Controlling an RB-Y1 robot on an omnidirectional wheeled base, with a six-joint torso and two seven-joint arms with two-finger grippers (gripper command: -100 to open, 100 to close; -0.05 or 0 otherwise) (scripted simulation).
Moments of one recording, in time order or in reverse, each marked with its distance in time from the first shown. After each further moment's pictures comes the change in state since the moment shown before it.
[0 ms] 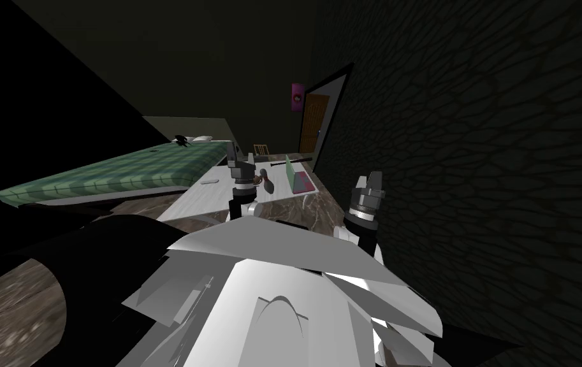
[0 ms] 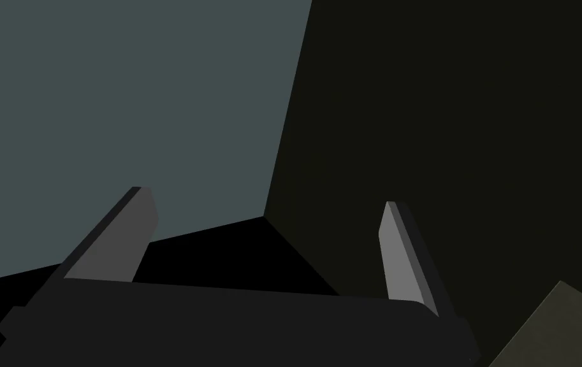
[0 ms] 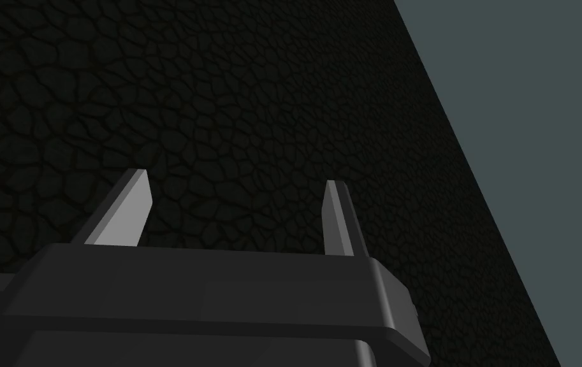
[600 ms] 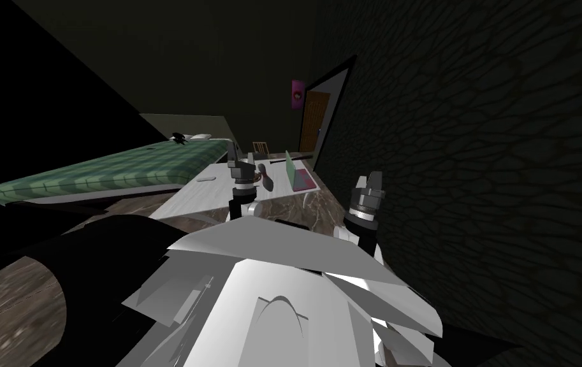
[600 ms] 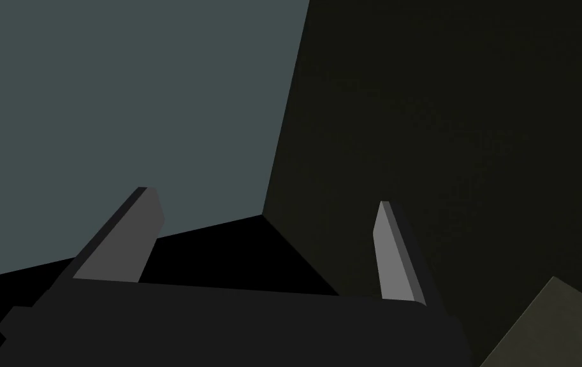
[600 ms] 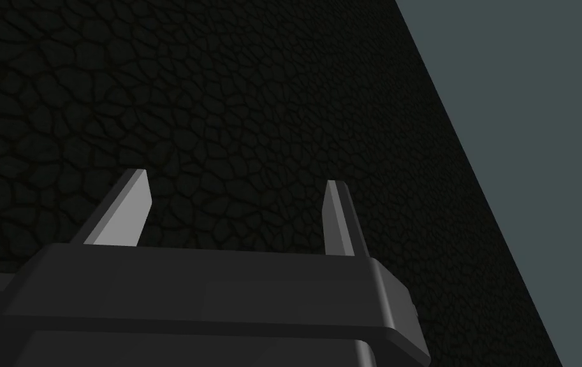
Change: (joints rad) left arm 0.000 0.000 0.000 0.000 0.000 0.000 0.000; right arm 0.000 0.000 0.000 0.000 0.000 0.000 0.000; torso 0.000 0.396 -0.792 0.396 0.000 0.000
